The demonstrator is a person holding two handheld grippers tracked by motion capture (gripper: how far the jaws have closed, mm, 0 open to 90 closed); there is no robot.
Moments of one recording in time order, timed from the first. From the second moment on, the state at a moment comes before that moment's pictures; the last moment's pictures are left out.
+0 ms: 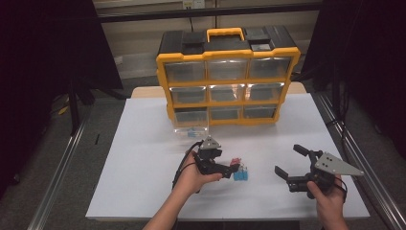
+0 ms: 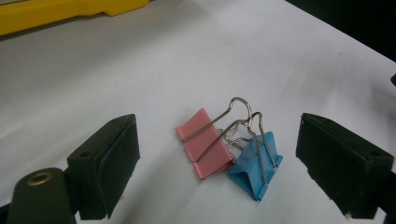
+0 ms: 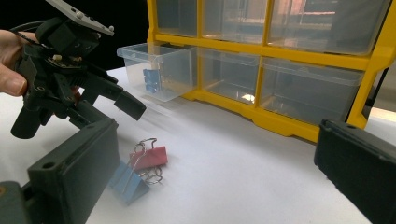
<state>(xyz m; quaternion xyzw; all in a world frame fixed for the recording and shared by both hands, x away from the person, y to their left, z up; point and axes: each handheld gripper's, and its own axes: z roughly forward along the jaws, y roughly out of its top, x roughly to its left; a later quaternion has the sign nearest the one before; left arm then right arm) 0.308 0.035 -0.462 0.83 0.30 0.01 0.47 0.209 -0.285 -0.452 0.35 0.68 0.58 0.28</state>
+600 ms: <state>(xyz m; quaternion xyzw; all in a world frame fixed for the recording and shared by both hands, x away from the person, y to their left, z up) 0.306 0.031 -0.472 0.84 0.29 0.04 0.46 0.208 -0.286 -0.453 0.35 0.68 0.58 0.28</state>
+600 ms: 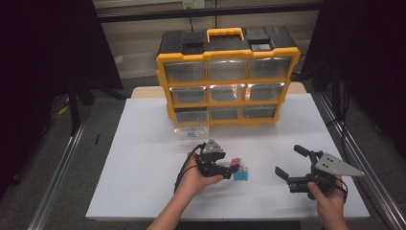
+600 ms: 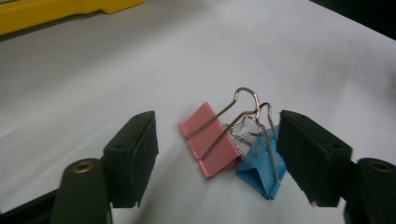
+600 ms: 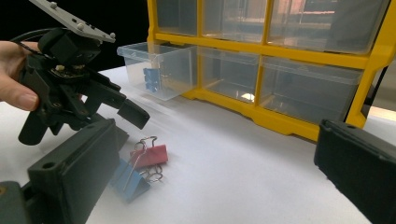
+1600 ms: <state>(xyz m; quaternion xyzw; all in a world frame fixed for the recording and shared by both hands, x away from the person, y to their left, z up) 0.315 0.028 -0.487 0.85 0.30 0.04 0.43 0.205 -0.288 -0.452 0.35 0.68 0.58 0.28</state>
